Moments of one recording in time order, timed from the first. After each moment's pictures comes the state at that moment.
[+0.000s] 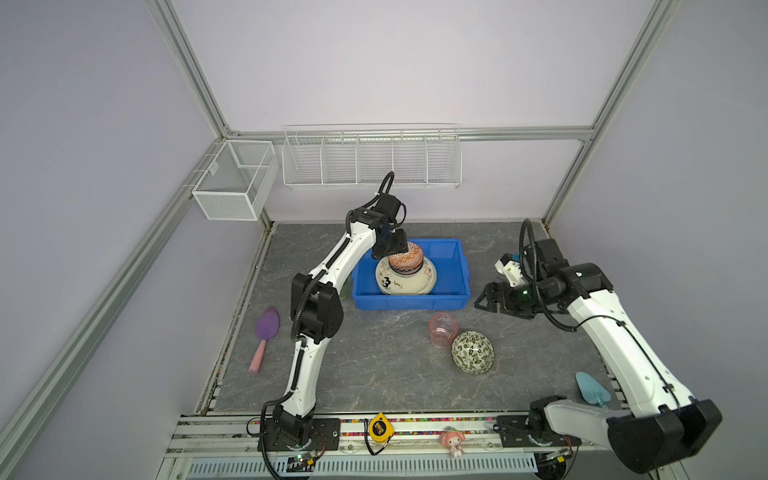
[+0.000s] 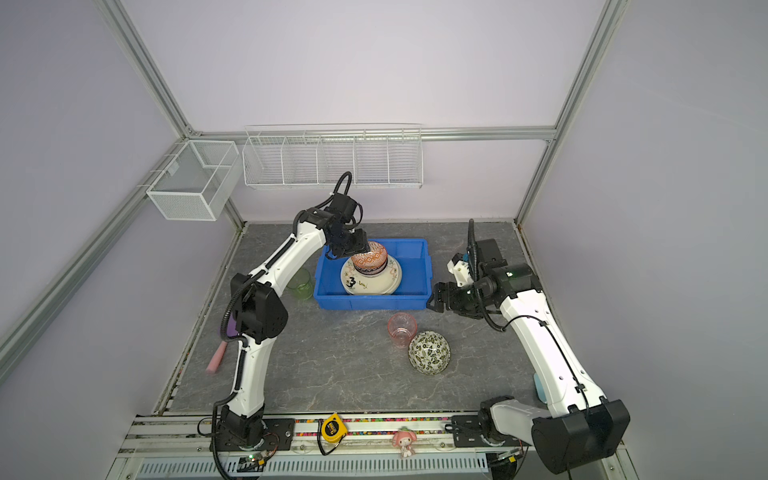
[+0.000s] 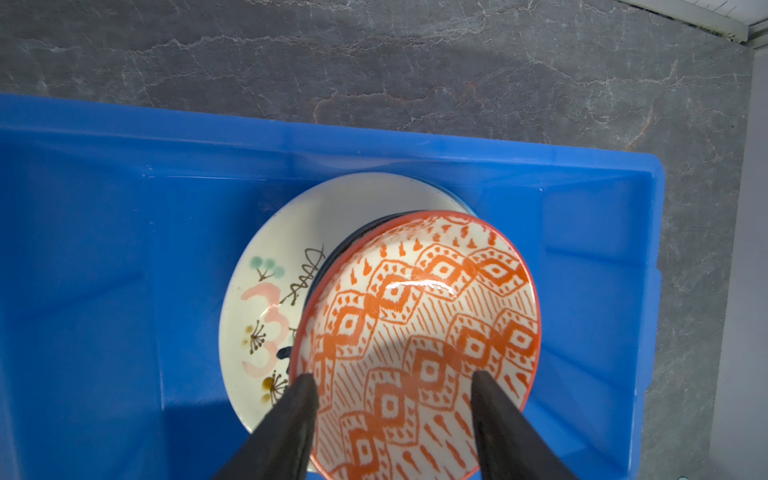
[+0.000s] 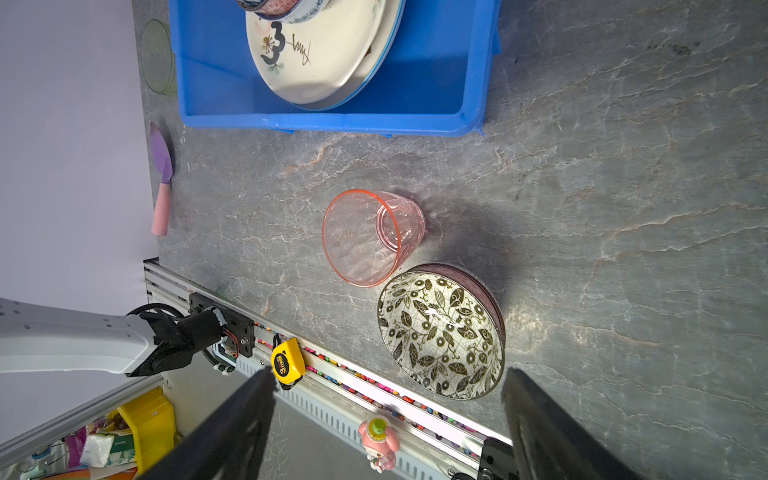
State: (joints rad) left arm -0.53 2.25 2.25 -1.07 0.13 -0.52; right arm 0.26 1.23 1.30 -1.25 -0.41 0.30
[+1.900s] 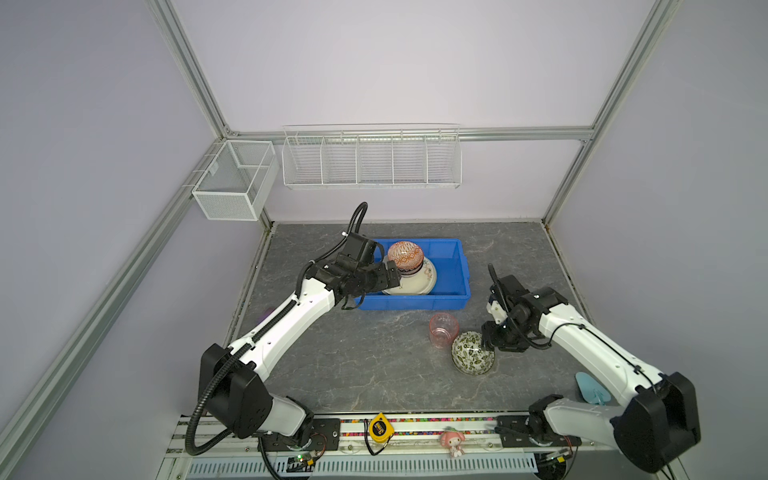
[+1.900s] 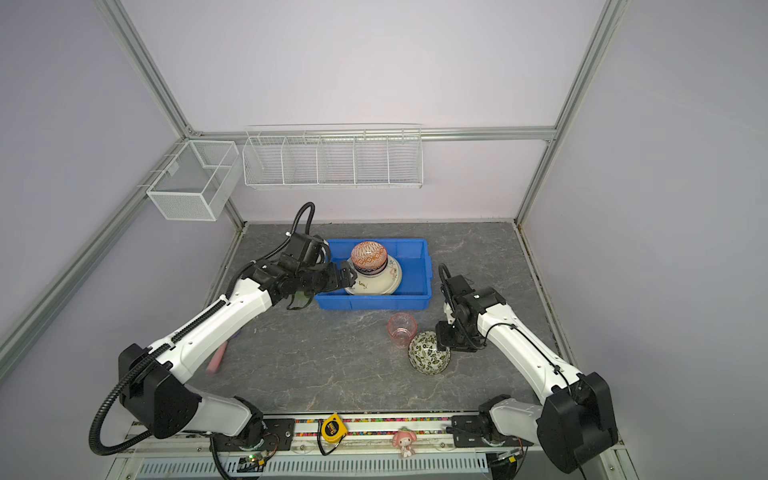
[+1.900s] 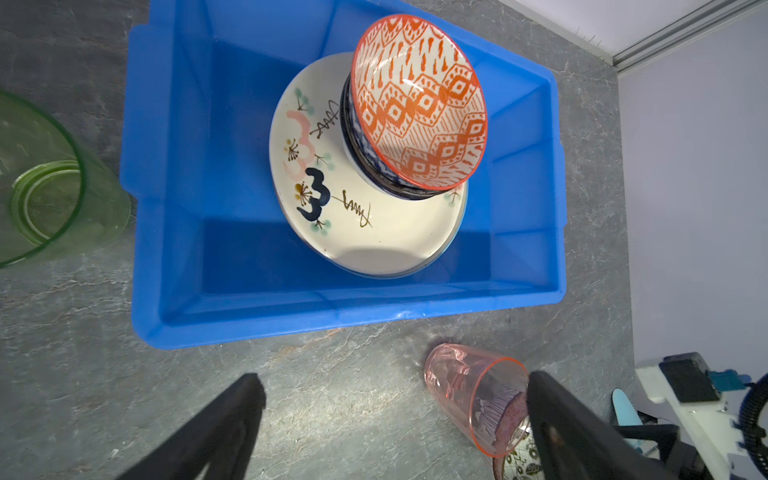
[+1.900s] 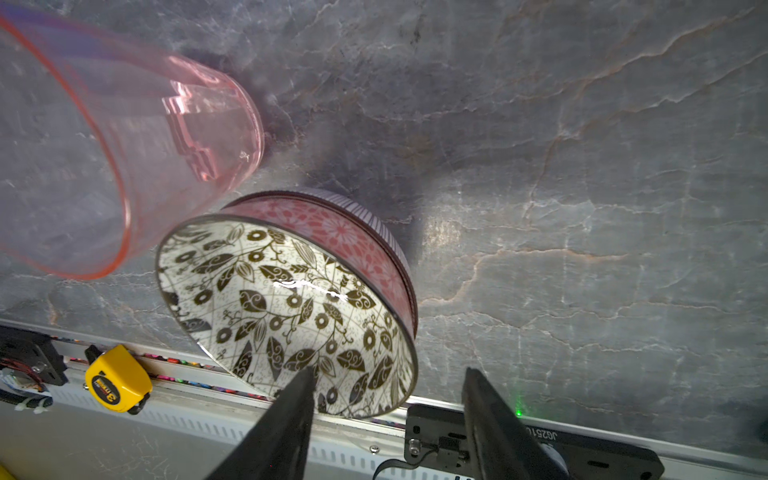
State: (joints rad) left arm -0.60 1.45 1.30 -0.71 0.09 -0.67; right arm 0.42 1.25 0.94 -1.16 -0.14 0.39
